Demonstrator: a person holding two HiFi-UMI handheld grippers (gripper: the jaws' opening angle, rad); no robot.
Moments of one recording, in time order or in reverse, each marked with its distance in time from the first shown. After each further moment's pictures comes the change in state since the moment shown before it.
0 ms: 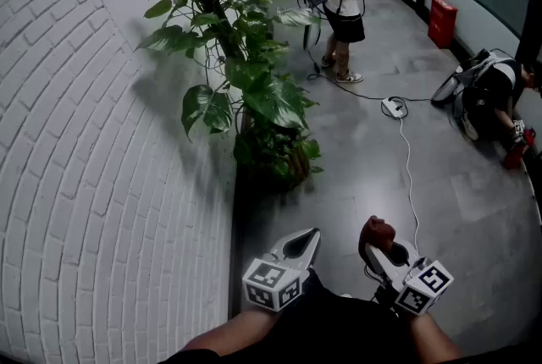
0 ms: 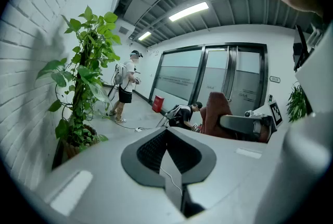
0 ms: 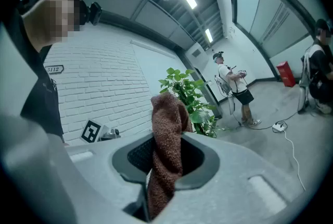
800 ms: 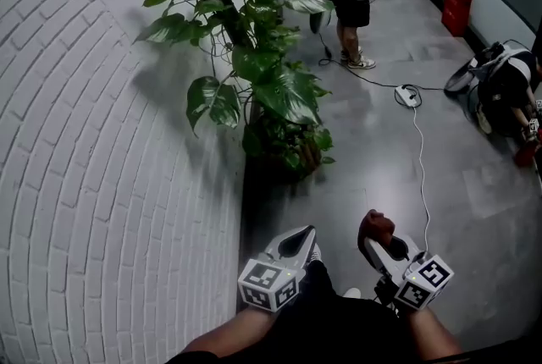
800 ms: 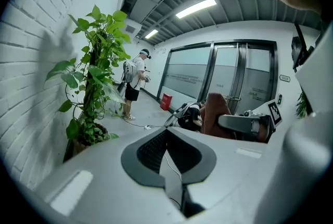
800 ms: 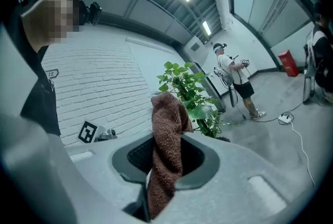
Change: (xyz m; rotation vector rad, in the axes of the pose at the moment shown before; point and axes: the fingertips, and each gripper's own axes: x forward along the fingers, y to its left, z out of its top) left arm 0.005 0.055 0.012 -0.013 0.019 0.082; right arm 0.059 -0.020 -0.004 0.049 0.035 0.031
